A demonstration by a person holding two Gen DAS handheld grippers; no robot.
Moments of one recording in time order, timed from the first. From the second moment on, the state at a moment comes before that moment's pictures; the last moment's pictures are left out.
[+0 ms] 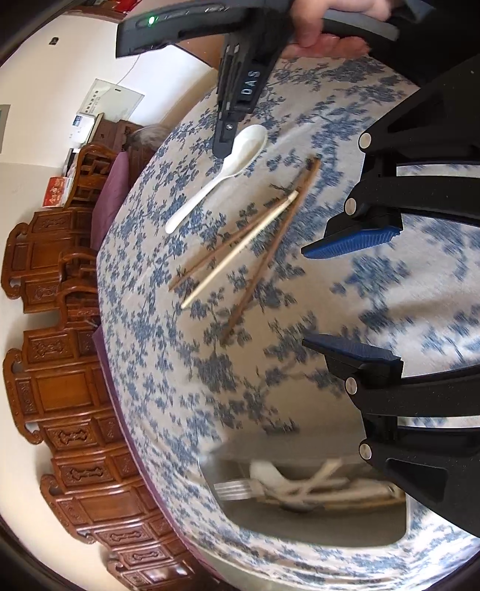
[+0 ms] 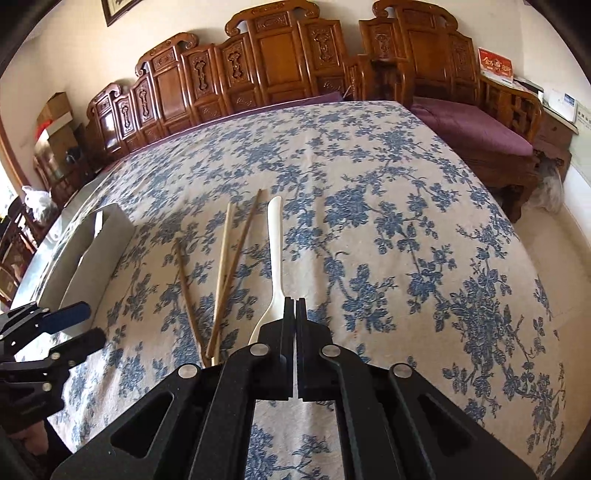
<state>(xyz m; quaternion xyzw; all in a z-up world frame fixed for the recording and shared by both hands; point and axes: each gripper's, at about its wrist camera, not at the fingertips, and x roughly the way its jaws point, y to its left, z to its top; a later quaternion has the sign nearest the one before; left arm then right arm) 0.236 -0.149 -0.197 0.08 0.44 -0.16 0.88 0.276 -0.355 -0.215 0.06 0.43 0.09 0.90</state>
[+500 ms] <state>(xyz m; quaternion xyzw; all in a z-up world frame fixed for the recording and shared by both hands) 0.289 -0.199 -0.236 0.07 0.49 -0.13 0.86 0.283 -0.363 -0.220 0.08 0.43 0.09 0.89</state>
